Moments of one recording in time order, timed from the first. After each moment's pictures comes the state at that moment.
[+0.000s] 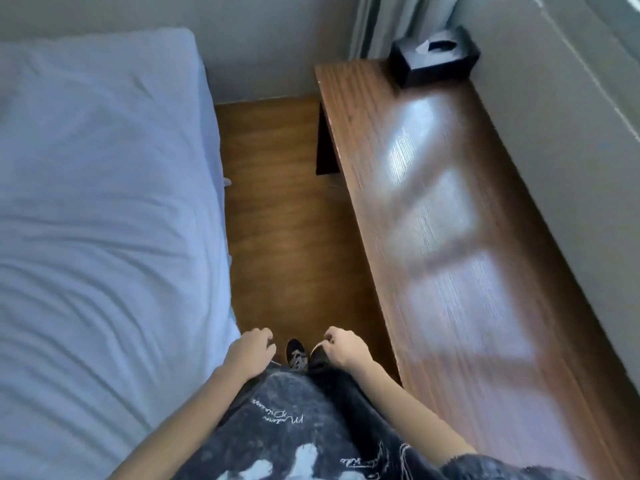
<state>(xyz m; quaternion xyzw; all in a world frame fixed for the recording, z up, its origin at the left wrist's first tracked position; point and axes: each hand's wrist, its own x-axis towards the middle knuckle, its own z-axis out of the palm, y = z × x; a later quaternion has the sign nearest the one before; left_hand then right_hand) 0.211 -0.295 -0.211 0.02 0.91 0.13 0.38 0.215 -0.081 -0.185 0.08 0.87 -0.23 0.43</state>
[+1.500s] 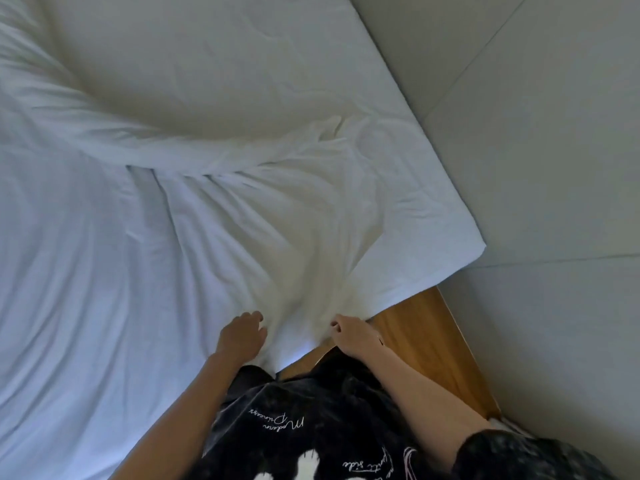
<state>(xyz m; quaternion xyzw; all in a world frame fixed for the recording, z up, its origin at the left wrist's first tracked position) -0.452 -0.687 -0.250 -0.55 0.70 0.37 0.26 -0.683 -0.622 -0.216 -0.46 0.73 0.13 0.49</state>
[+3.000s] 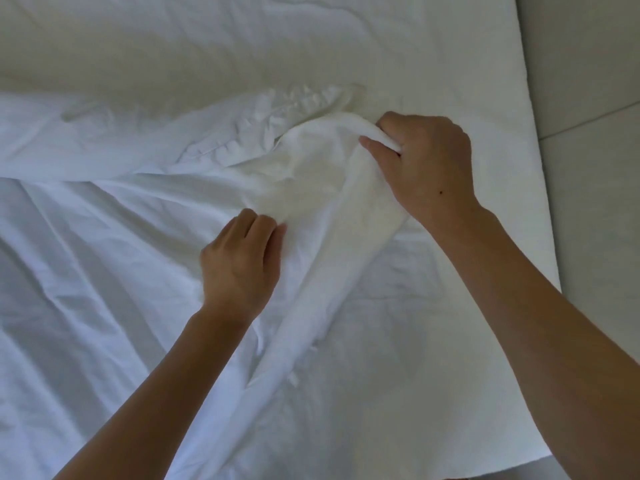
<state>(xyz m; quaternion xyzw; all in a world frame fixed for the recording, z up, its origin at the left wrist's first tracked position) -0.749 -0.979 -0.465 -0.64 0.73 0.11 -0.22 -0.965 -1.071 -0.421 -0.75 0.63 -0.17 0.11</state>
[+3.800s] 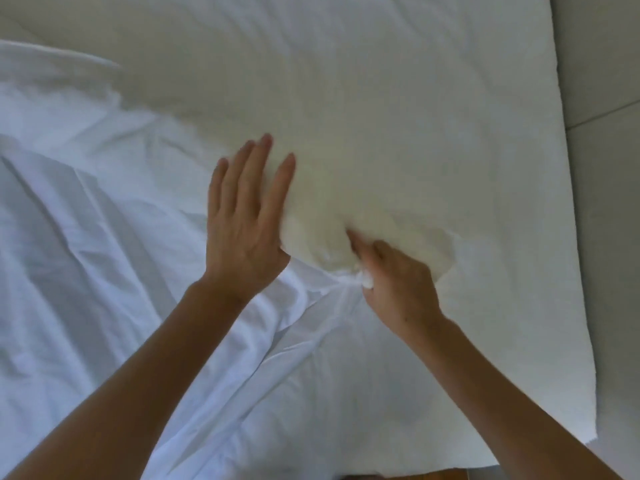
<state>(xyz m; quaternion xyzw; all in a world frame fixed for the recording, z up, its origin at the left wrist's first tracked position) -0.730 -0.962 -0.465 -0.56 0.80 -0.03 -0.21 -0.939 -0.908 -0.491 -0.80 0.58 -0.09 0.12</state>
